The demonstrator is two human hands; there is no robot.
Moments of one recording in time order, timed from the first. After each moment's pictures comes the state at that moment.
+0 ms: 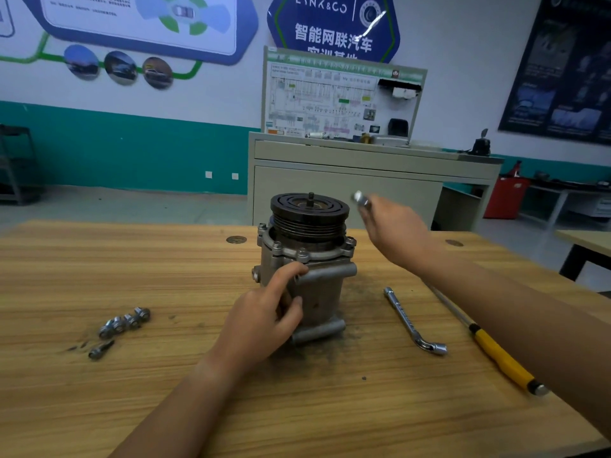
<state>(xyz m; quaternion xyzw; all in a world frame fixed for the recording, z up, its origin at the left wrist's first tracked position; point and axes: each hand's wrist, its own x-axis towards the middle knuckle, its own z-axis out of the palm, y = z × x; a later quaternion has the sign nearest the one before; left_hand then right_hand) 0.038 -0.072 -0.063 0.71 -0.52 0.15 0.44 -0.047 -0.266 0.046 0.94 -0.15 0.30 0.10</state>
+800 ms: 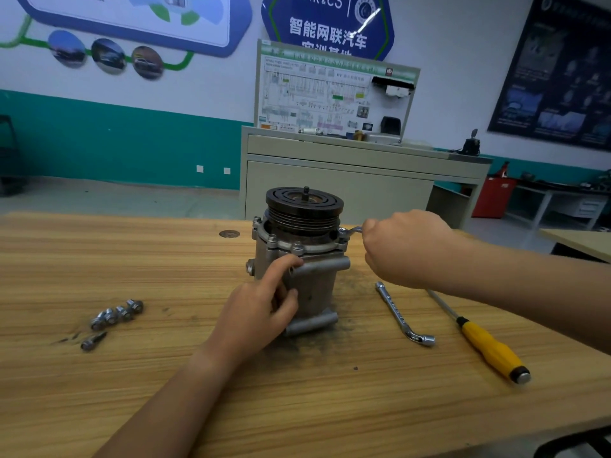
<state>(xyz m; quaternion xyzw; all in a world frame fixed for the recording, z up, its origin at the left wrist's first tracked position) 0.038 -0.073 -0.066 0.70 -0.53 0.16 0.45 -0.094 -0.204 0.074 0.92 -0.18 0.00 0.35</state>
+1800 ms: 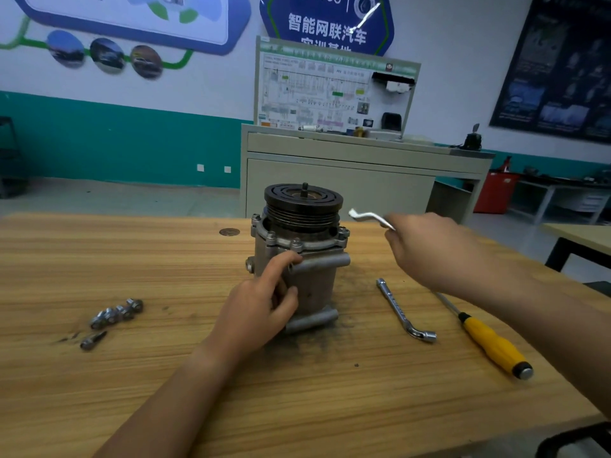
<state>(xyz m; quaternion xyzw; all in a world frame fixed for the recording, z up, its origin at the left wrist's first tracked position) 0.040 -0.075 -0.066 0.71 -0.52 0.15 0.45 -0.110 -0.224 0.058 0.94 -0.25 0.19 0.11</state>
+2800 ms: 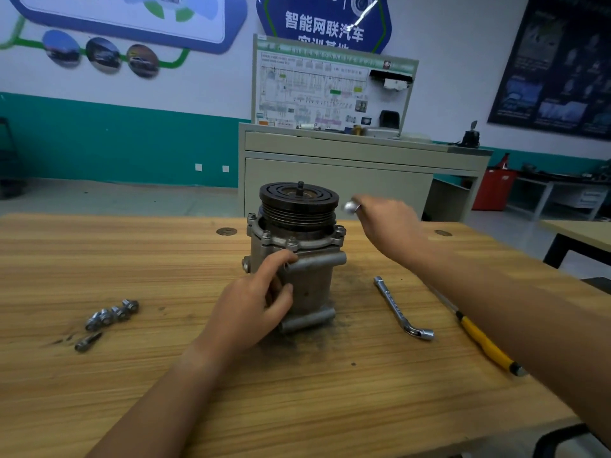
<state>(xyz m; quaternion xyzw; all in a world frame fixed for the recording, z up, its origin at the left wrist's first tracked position) 0.042 -0.073 -0.064 0.69 -0.54 0.20 0.44 -0.047 -0.283 0.033 0.92 -0.15 0.33 0.15</state>
